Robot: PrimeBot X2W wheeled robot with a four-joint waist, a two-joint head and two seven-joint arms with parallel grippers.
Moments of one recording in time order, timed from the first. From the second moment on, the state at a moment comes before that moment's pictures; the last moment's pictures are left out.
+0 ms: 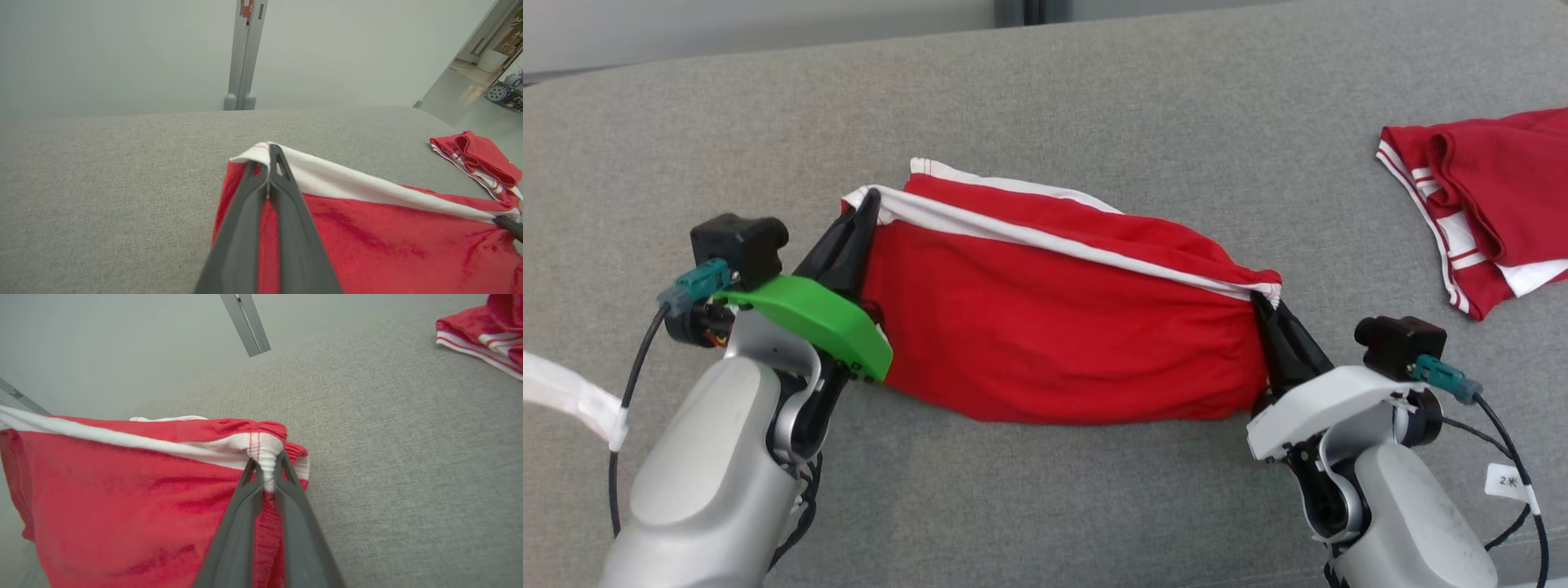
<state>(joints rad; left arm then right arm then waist) -0.54 0.28 -0.46 0.34 -0.66 -0.07 -0.04 -0.25 -0.05 0.14 0.32 0.44 0.13 -0.10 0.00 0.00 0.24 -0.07</state>
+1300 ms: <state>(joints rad) -0.98 0.12 -0.56 1.04 -0.62 -0.12 -0.19 -0.51 -0.05 0.21 0.60 0.52 0.13 -0.26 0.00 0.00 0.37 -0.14</state>
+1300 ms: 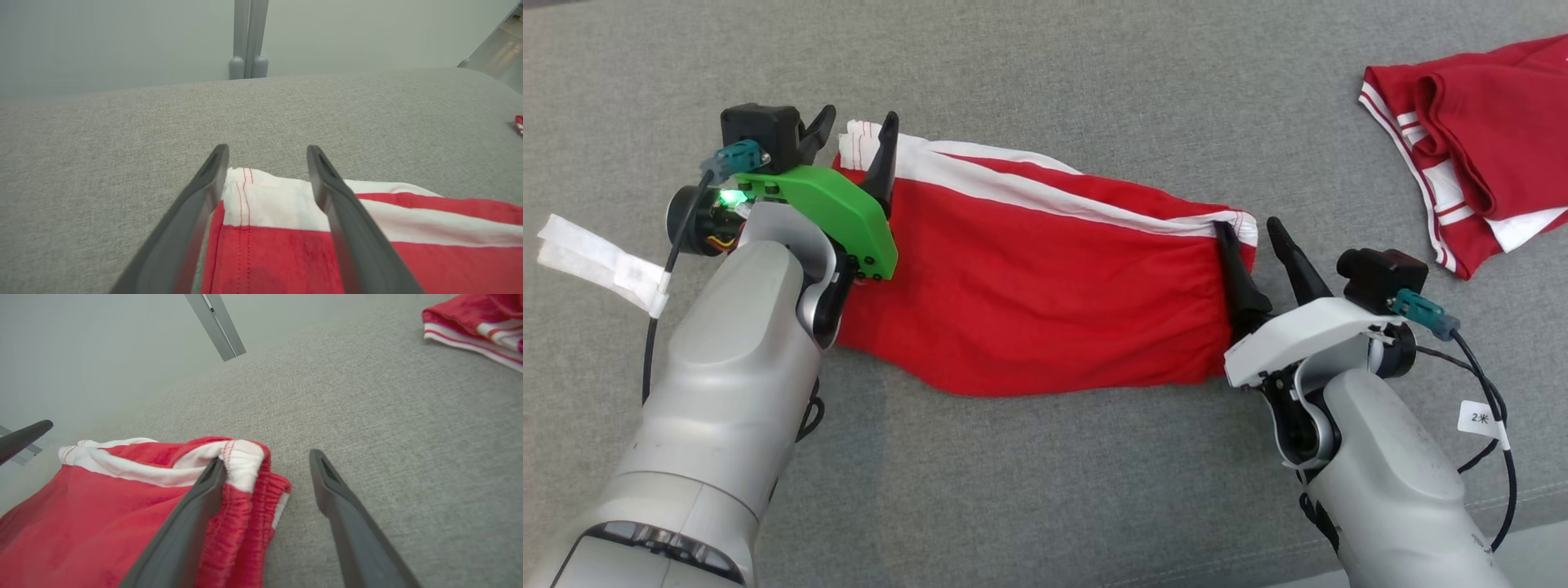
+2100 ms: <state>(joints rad) -0.79 0.17 -0.63 1.01 -0.75 -0.13 -0.06 -0.29 -0.05 0.06 0.35 0.38 0.13 -0.19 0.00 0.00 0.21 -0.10</state>
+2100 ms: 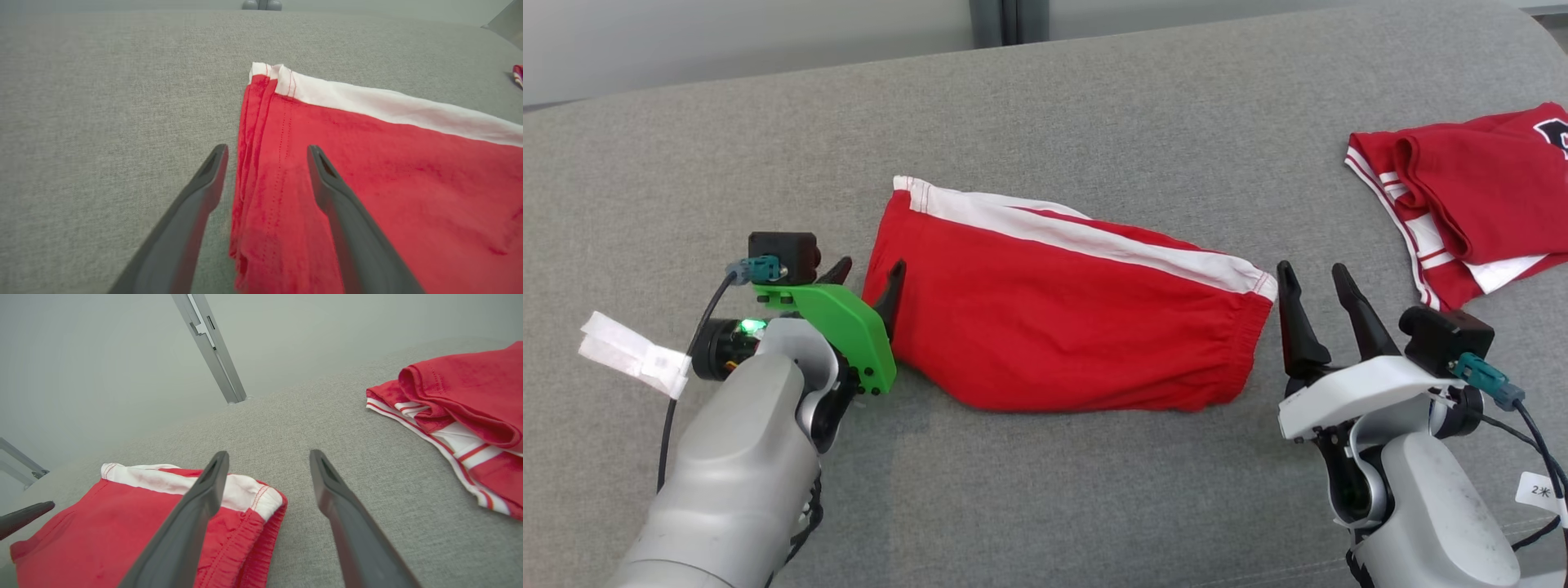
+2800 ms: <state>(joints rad) -0.77 0.17 -0.63 1.04 -0.82 -0.13 0.06 -0.23 -0.05 0.04 0.25 0.36 0.13 -0.15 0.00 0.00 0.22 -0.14</state>
